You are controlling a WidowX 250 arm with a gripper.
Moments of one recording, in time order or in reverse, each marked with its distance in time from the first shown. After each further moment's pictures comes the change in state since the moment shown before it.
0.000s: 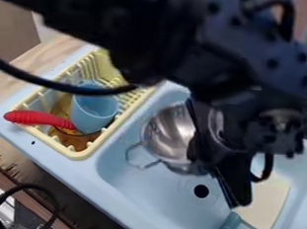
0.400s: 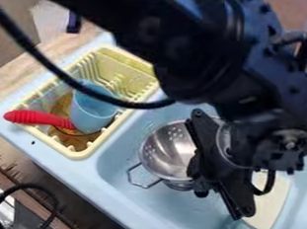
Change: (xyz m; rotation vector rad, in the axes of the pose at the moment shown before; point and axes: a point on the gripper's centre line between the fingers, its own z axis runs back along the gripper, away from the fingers) arm -0.001 -0.007 -0.024 -0.016 0.081 0.081
